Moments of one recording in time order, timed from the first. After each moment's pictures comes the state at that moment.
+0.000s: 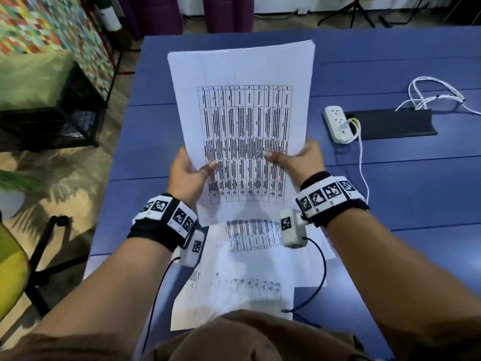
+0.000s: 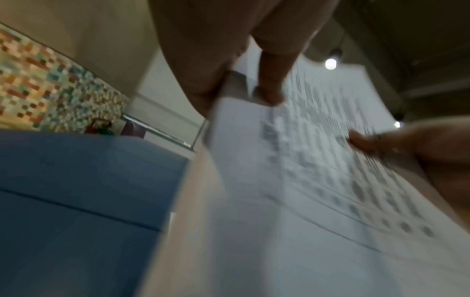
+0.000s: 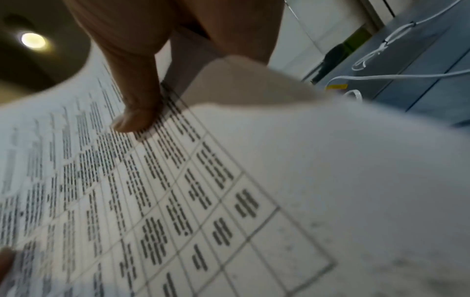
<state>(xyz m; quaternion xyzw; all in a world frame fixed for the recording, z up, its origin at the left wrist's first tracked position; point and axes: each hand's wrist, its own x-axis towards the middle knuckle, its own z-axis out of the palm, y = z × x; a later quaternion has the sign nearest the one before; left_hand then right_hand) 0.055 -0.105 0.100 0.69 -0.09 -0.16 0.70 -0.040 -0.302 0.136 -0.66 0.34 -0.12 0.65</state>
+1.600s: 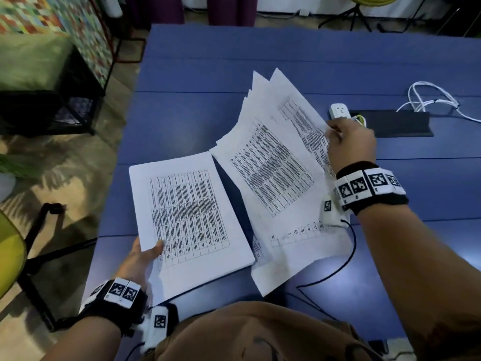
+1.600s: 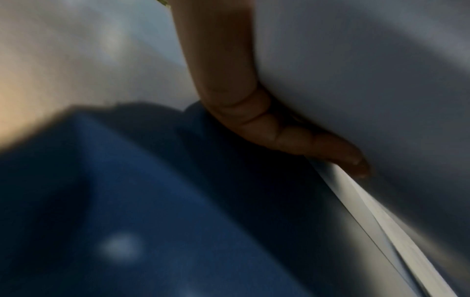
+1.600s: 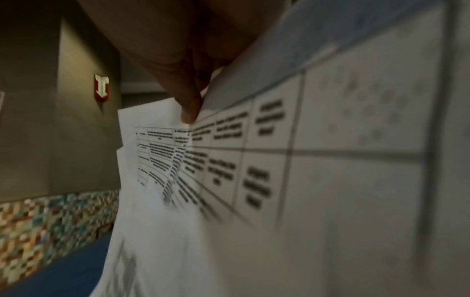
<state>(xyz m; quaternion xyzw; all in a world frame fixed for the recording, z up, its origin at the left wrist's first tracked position) -0.032 0.072 0.019 0.68 0.19 -0.29 0.64 -0.062 -0.333 0.144 -0.91 0.31 -0.23 0.16</state>
